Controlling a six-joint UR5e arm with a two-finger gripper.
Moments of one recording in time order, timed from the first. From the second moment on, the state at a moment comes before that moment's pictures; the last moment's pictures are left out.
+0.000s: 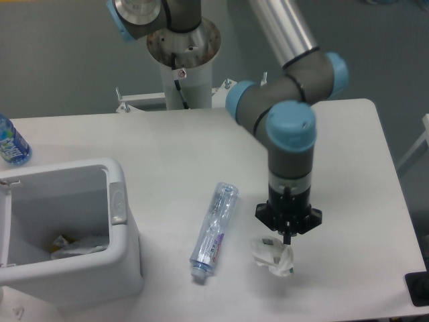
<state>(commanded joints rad) 2.54 -1.95 -1.49 -0.80 1.30 0.60</state>
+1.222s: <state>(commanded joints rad) 2.11 -1.70 -1.51 -0.80 1.13 0.10</state>
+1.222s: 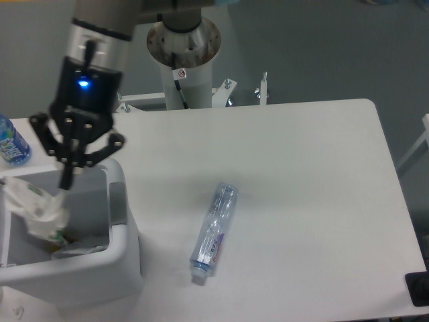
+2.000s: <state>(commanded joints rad) 2.39 -1.77 -1.51 -0.81 1.14 0.18</state>
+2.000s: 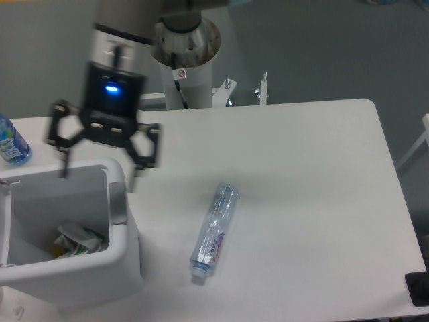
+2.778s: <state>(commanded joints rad) 2.41 -2.10 -1.51 -0.80 1.31 0.45</state>
